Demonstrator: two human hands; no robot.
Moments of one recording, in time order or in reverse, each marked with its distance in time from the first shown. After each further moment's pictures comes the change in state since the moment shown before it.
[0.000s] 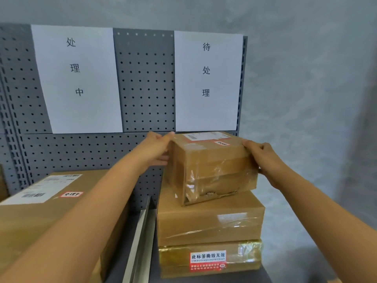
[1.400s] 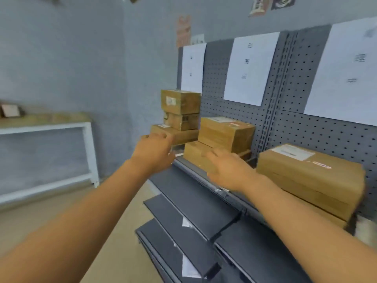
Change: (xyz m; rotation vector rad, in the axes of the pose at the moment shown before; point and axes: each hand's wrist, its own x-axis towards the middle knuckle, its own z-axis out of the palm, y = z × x) left_hand -0.434 -0.142 -0.368 1.446 0.716 -0.368; right_hand -0.398 -0.127 0.411 -0.676 -0.963 -1.427
